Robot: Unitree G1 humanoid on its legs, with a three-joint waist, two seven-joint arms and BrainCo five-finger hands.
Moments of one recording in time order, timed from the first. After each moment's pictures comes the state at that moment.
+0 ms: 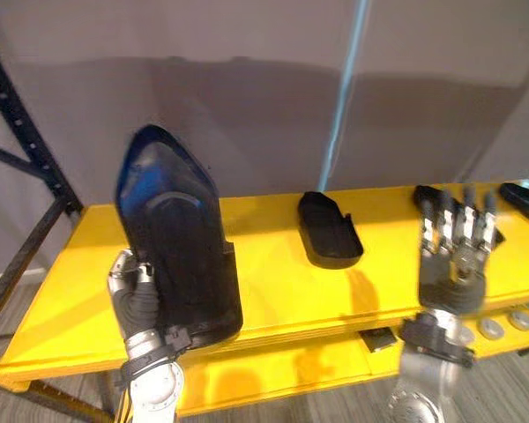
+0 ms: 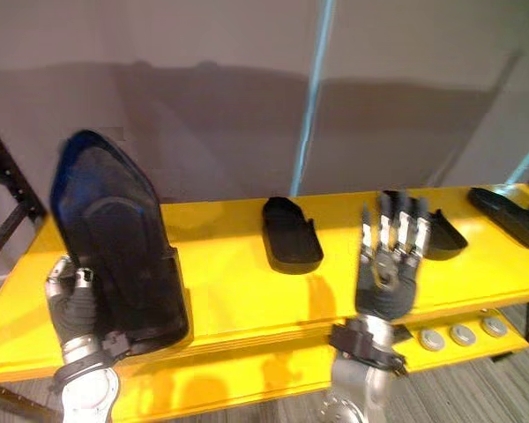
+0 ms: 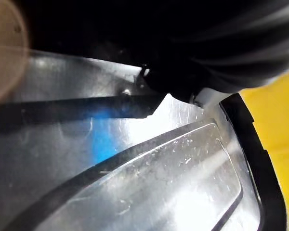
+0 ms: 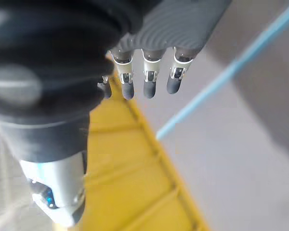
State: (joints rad) left arm 0.14 0.02 0.15 -0.41 0.29 -0.16 0.52; right arm 0.18 0.02 -0.09 -0.52 0.68 -0.41 -0.08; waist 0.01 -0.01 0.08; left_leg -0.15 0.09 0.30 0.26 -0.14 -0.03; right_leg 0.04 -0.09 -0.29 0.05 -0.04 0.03
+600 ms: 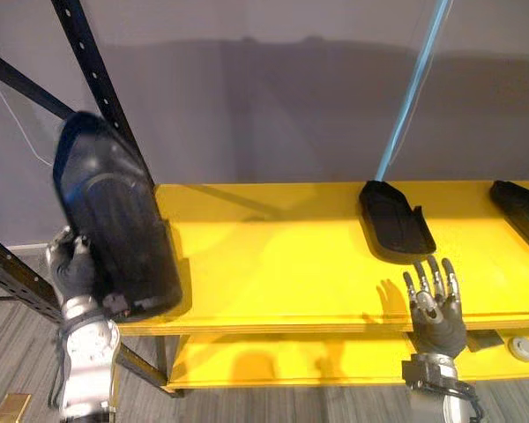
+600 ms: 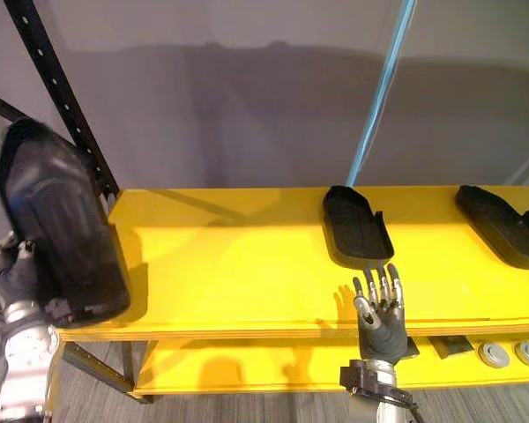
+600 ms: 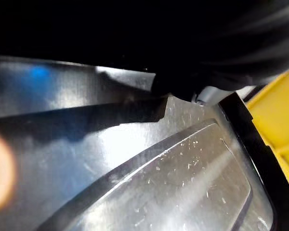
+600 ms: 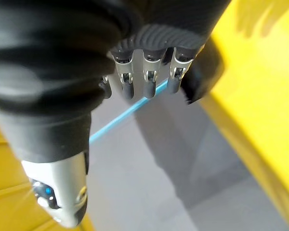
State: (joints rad) left arm -0.31 0.46 0.26 0.14 -0.06 -0.14 0.34; right arm 0.28 0.00 -0.04 -0.33 0.66 -0.28 0.06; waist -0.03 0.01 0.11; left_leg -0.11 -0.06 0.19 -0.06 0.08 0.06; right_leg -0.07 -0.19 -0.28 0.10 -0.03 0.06
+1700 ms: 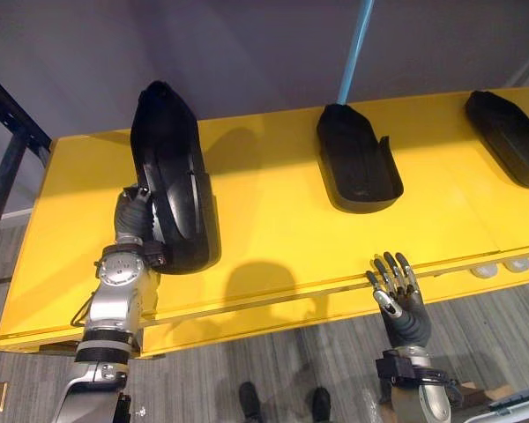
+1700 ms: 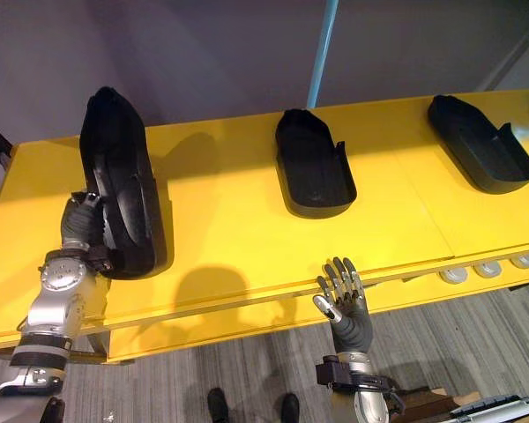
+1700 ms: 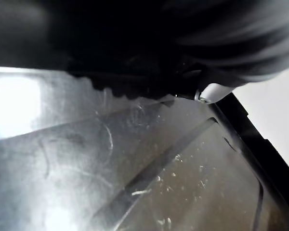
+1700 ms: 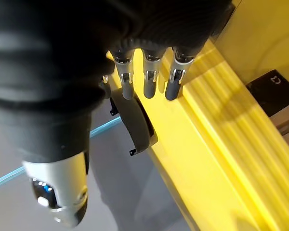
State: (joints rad) left arm -0.60 0.53 0.09 0.39 -0.26 -0.02 0.19; right arm 0.23 -0.02 0.02 -0.30 0.54 -0.22 0.06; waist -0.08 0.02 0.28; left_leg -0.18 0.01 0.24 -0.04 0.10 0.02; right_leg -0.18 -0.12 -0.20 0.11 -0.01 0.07
